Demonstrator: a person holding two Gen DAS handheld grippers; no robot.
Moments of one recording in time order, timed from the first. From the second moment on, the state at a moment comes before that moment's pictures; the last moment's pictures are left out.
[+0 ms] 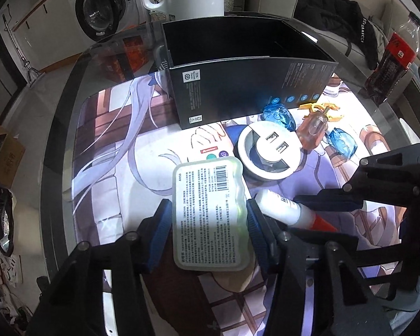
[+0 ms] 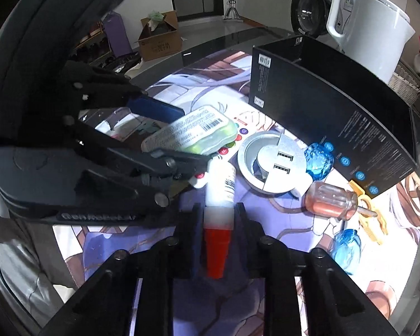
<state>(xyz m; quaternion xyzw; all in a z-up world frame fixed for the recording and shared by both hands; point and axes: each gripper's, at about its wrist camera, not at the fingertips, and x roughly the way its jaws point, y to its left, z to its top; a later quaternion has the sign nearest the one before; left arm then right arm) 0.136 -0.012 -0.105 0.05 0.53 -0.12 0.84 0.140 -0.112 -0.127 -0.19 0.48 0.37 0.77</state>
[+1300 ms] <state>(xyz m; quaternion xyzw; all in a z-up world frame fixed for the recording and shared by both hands) 0.023 0.001 0.048 0.03 0.13 -0.10 0.99 0.037 -0.193 0.031 -0.05 0.11 0.27 0.96</state>
